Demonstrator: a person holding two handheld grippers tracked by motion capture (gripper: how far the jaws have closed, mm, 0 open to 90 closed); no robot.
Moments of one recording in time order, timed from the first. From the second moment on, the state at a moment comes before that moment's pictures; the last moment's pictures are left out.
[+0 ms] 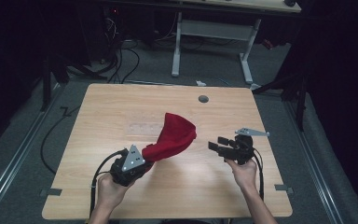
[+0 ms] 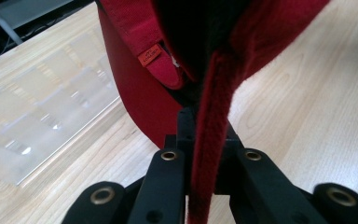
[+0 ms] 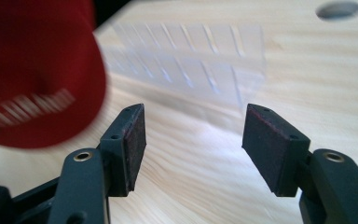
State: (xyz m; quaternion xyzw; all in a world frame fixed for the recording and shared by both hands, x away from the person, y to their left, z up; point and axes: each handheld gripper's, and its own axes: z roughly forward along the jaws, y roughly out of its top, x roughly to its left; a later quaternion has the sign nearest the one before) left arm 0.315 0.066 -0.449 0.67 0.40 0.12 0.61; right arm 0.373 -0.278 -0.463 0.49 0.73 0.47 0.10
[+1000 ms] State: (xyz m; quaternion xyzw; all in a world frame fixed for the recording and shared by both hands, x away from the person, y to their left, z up) left arm 0.348 0.108 -0.435 0.57 0.47 0.10 0.66; right arm 0.366 -0.286 -0.531 0.51 0.77 0.32 0.22
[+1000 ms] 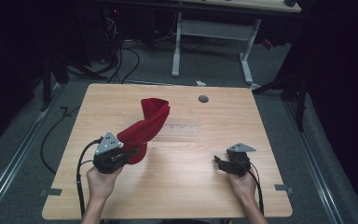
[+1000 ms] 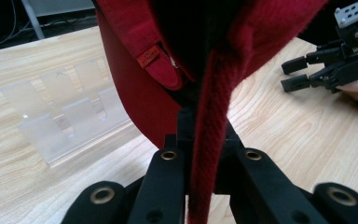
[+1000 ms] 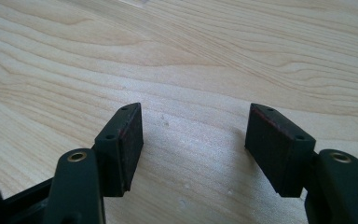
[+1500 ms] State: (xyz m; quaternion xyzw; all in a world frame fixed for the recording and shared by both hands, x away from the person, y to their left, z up) left arm 0.366 0.126 -0.416 0.53 0.49 0.10 0.69; right arm 0.365 -0.286 -0.531 0.50 0.77 0.32 0.23
